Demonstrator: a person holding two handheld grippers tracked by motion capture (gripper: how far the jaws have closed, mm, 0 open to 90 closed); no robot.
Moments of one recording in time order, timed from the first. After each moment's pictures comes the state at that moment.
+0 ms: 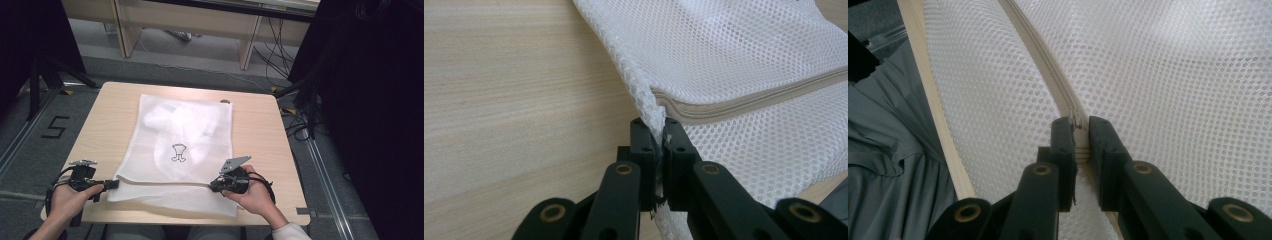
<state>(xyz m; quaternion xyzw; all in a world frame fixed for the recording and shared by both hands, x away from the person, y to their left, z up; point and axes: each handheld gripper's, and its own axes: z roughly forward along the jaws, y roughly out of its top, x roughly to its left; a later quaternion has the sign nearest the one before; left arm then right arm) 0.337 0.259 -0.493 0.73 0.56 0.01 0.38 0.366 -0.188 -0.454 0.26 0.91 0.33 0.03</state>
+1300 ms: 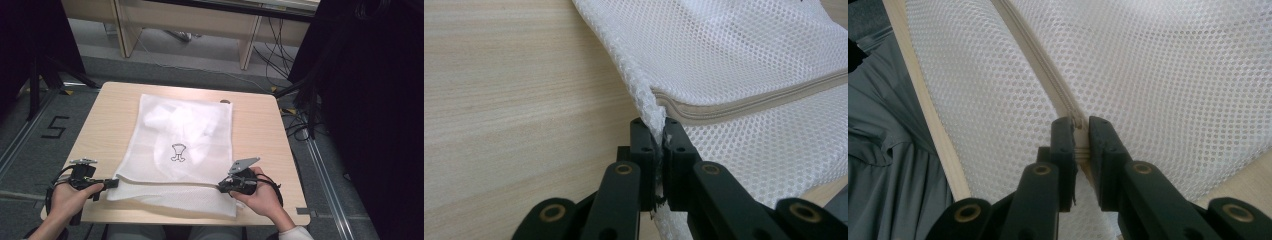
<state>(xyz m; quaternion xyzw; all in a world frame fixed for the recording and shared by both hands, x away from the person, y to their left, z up) 0.341 0.260 -0.492 0.73 0.57 0.01 0.38 0.365 -0.209 -0.458 0.28 0.90 0.33 0.04</state>
